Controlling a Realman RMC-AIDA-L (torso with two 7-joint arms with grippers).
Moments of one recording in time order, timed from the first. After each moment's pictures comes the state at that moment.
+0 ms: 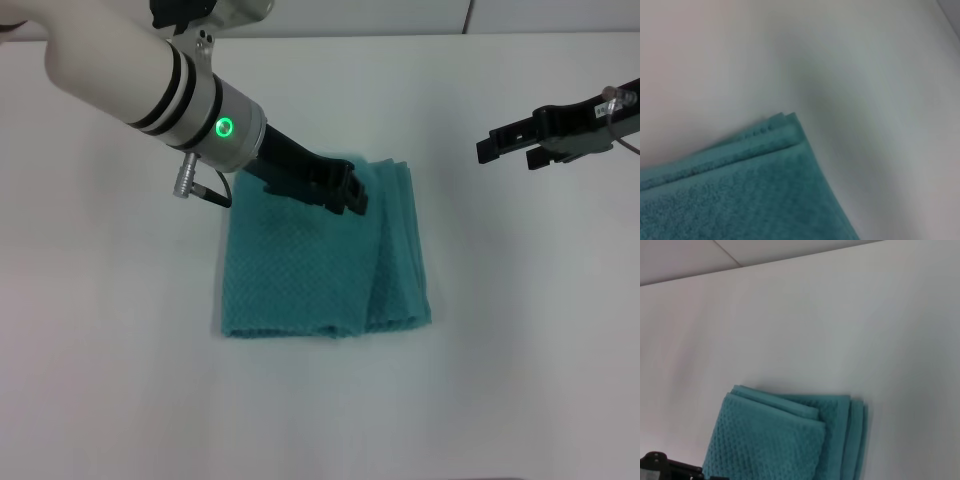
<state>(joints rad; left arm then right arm) -0.94 -2.05 1.39 0.67 -0.99 -1.16 0.38 0.77 1.96 -0.84 -0.82 0.67 1.48 -0.50</state>
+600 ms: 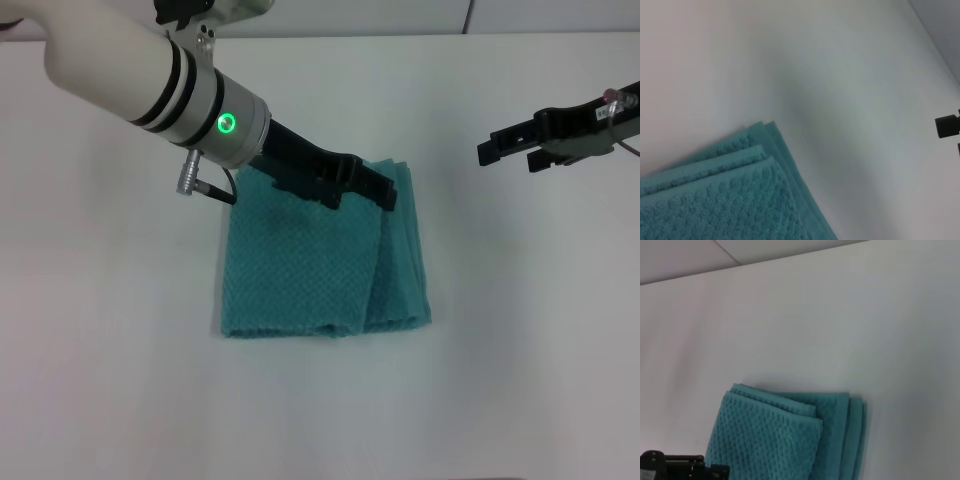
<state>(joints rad) -0.93 -2.05 1.39 0.68 -1.04 -1.17 0.41 0.76 1.96 -0.84 -0.82 0.67 1.49 -0.50</state>
